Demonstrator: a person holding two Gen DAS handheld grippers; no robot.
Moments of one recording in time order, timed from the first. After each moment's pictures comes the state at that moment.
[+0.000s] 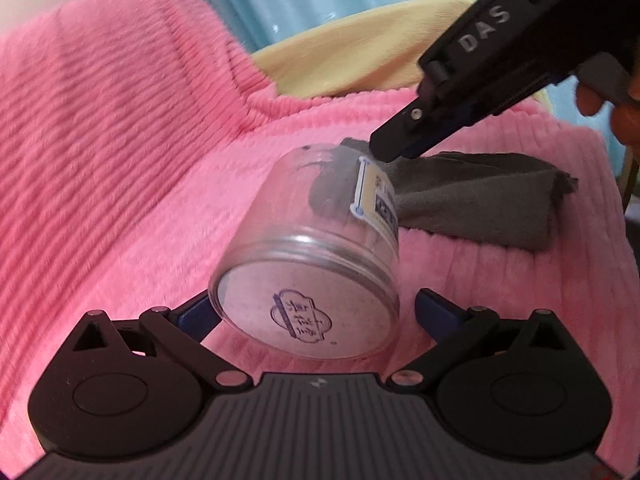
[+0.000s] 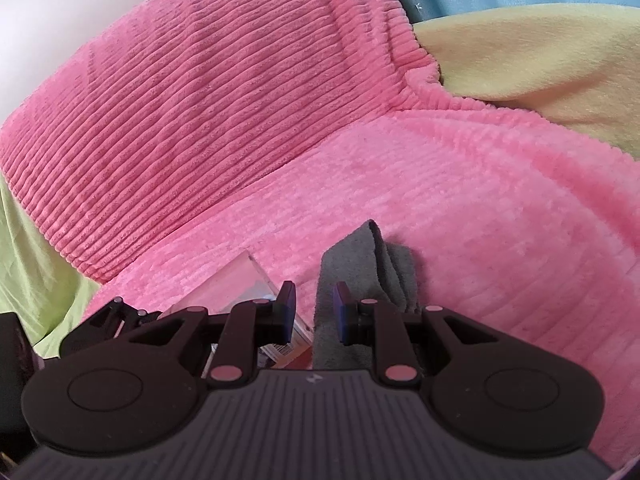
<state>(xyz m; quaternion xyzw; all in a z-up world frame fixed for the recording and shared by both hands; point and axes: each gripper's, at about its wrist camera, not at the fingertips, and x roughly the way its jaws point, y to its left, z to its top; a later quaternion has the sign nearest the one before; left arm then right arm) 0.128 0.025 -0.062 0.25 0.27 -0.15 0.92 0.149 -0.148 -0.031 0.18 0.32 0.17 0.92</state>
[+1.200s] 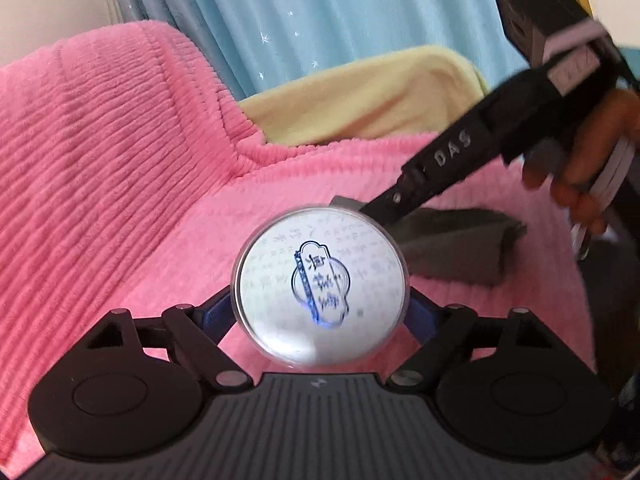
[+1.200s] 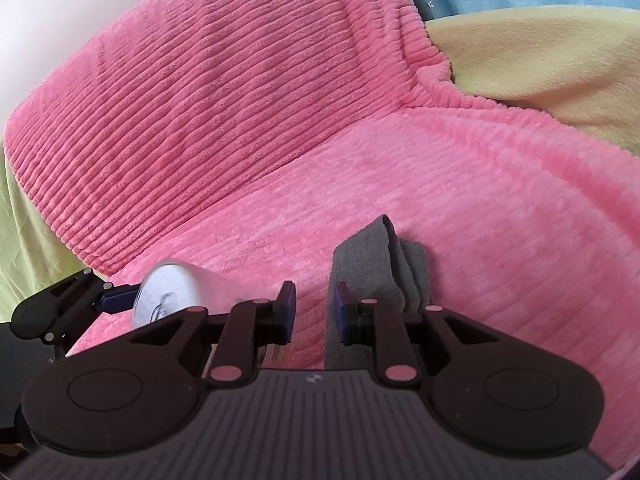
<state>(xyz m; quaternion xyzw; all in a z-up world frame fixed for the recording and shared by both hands) 0.092 0.042 -0.029 0.24 0.24 -0.20 0.92 0.151 -0.146 -0.032 0.17 0.32 0.19 0.91</state>
